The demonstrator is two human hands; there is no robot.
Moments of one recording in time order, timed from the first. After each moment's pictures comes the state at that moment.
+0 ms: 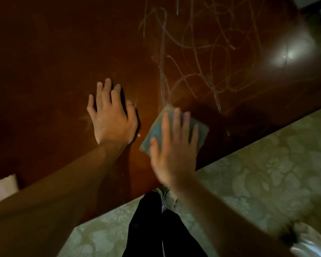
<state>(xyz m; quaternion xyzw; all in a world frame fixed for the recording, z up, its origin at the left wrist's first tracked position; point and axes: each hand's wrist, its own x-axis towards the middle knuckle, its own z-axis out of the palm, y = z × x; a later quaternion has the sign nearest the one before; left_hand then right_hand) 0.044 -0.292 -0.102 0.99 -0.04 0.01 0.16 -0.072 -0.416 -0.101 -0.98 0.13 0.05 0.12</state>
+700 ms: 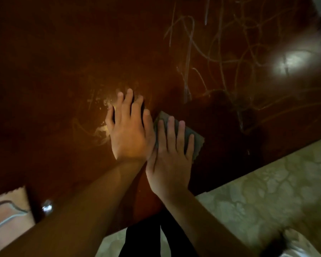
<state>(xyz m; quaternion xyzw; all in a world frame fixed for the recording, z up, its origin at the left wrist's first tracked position) 0.042 -0.287 -0.100 0.97 -0.03 0.02 0.25 -0.048 -0.360 -0.108 -0.99 0.11 0.04 0.10</state>
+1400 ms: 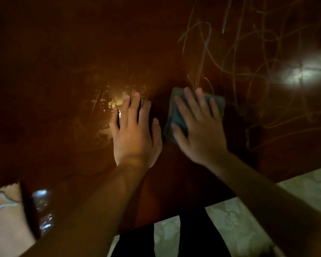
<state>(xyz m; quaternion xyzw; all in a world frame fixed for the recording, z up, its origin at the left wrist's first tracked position) 0.045 -0.293 -0.099 0.98 -0.02 -0.01 0.19 0.046 -0.471 -0.103 -0.99 -0.10 0.06 0.06</state>
